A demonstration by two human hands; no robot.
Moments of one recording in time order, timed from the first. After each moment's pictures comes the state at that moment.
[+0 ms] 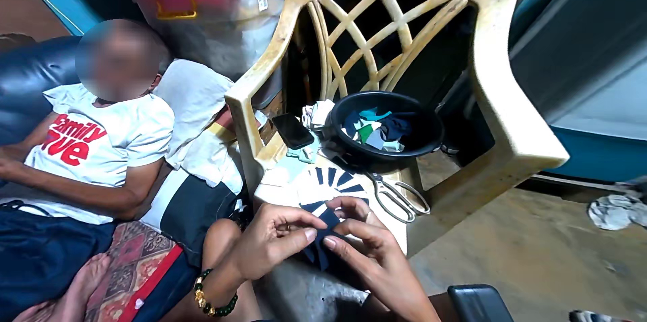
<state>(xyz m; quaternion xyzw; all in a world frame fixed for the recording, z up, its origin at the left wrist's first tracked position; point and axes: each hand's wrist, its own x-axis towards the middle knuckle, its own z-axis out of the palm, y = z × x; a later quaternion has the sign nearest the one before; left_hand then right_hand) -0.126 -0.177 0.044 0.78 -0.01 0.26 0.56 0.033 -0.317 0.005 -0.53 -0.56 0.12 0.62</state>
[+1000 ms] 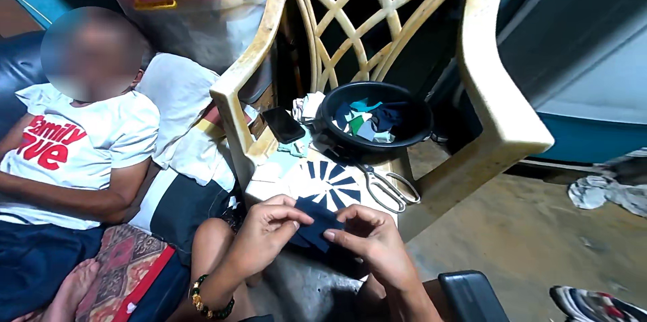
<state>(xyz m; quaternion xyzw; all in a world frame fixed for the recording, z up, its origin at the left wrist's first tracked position) -0.116 -0.182 0.023 0.78 0.09 0.31 0.54 0.048 -0.319 -0.008 -0.51 -0.43 0.25 0.70</state>
